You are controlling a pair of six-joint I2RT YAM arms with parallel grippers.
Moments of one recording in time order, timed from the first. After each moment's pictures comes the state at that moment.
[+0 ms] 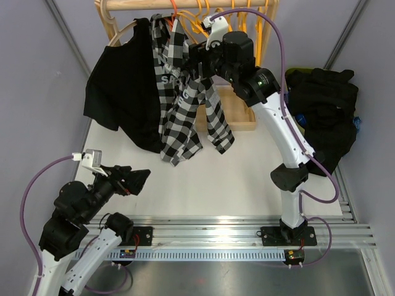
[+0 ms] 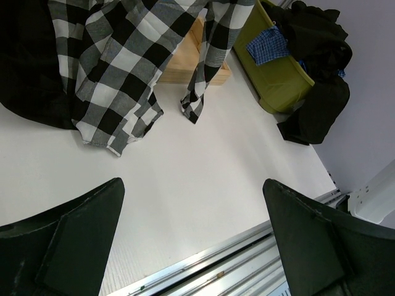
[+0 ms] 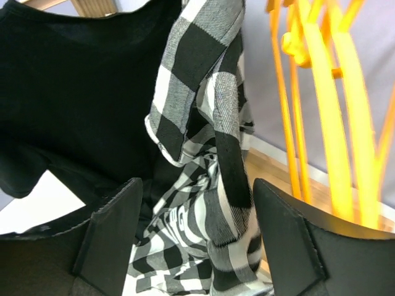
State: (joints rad) left arm -0.50 0.24 0.87 -0.77 0.03 -0.53; right arm 0.66 1.99 2.56 -0.70 0.02 0.06
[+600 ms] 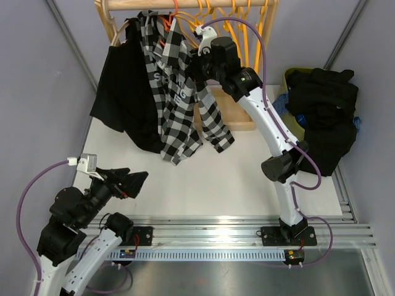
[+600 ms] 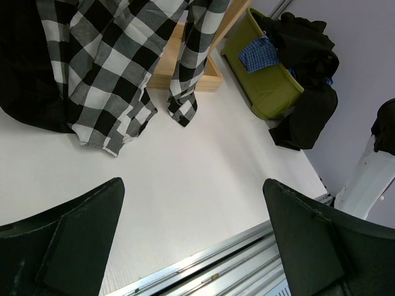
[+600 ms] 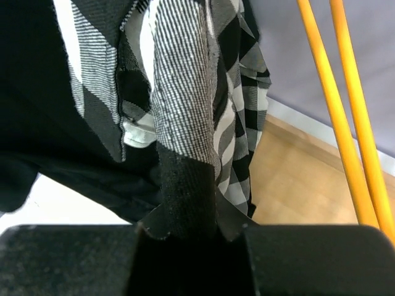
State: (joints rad) left arm -0.50 0.19 0.87 -0.78 0.03 -0.55; right arm 0.61 2.16 2.60 -0.67 -0.12 0.17
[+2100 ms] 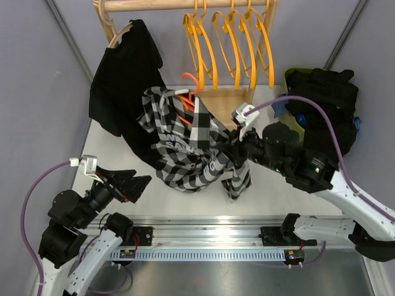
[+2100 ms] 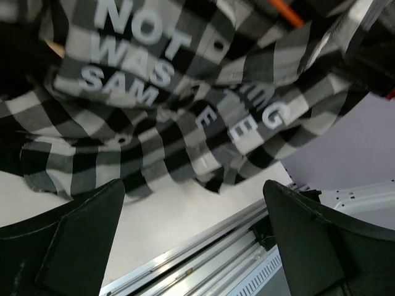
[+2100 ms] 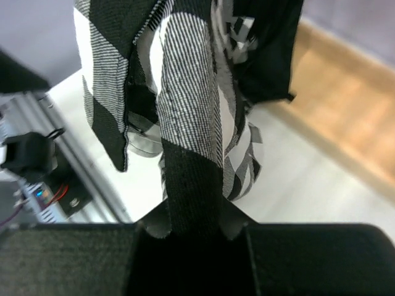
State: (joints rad) left arm -0.48 0.16 0.84 -0.74 0.15 -0.61; right arm 0.98 1.09 1.43 -0.57 0.11 0.10
